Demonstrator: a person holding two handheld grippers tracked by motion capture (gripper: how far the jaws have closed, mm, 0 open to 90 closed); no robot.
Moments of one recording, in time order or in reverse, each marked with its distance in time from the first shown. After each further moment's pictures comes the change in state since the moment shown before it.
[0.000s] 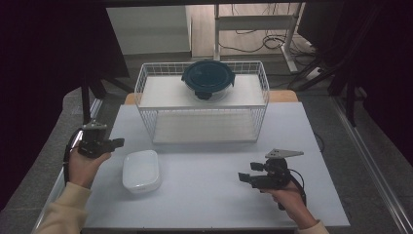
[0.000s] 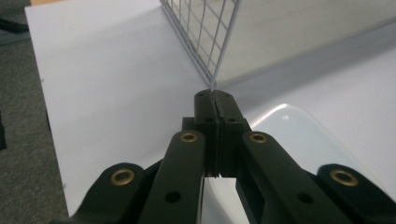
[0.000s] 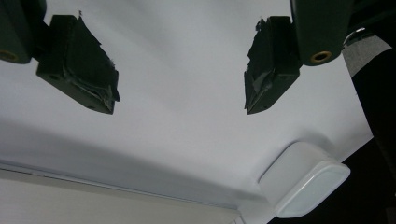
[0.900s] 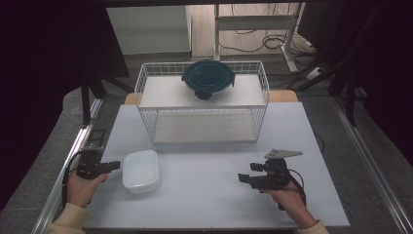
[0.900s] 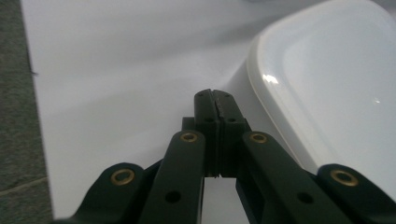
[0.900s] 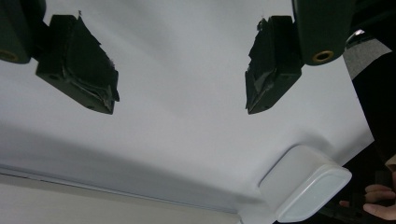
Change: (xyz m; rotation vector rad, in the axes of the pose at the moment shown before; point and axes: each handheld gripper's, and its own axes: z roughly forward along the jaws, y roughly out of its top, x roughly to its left) left arm 0.015 -0.065 0.025 0.106 -0.029 -0.140; right arm 0.000 -0.001 0.002 0.017 0.003 -0.001
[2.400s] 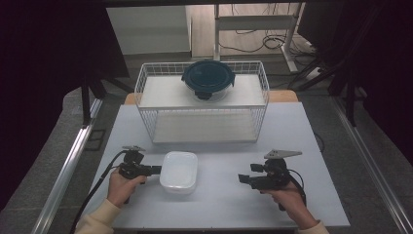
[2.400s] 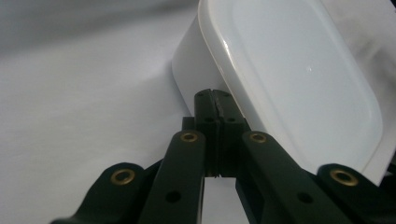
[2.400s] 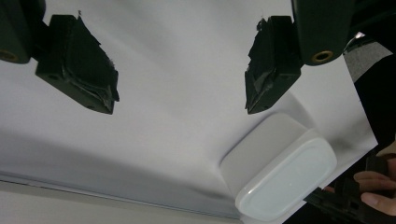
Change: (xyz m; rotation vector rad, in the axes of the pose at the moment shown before) left arm -0.096 0.021 0.055 0.084 -0.338 0.088; right arm 0.000 0.000 0.000 0.020 -0.009 0.008
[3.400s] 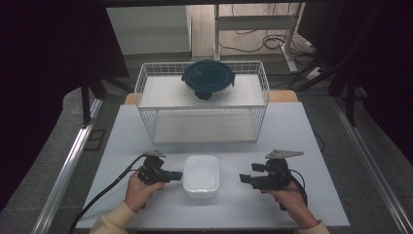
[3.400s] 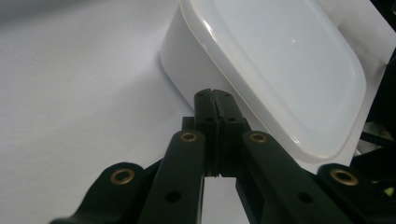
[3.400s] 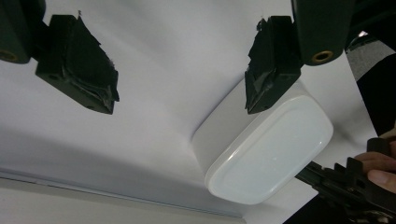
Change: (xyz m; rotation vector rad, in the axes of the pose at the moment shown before) left arm -0.042 0.001 0.022 -0.008 -0.069 0.111; right arm -0.001 -0.001 -0.002 -0.007 -0.010 -0.009
